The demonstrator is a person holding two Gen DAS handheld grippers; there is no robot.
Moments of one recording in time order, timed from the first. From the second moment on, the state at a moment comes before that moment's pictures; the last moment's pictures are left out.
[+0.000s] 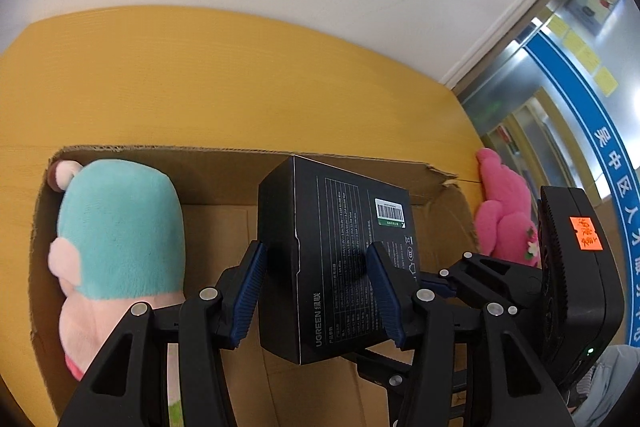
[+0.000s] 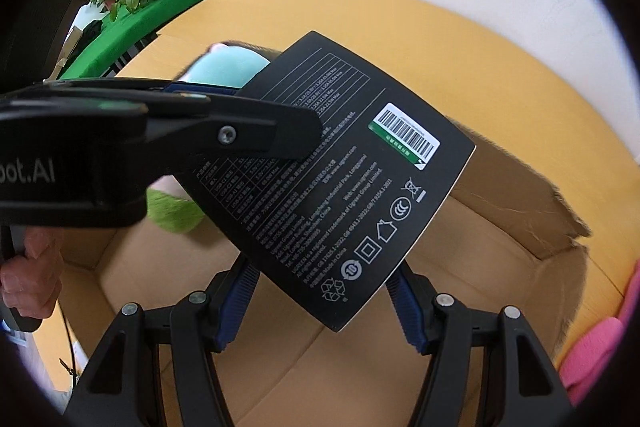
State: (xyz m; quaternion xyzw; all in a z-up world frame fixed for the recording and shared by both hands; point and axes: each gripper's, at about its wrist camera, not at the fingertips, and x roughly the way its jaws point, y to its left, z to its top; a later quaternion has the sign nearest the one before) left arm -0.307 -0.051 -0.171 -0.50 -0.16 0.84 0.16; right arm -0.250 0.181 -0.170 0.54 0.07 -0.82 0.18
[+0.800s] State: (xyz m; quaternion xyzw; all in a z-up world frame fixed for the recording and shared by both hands) left arm -0.264 -0.033 -0.110 -0.48 -0.03 0.87 0.02; right arm -0.217 0.219 -0.152 0.57 0.00 -0.81 0.12
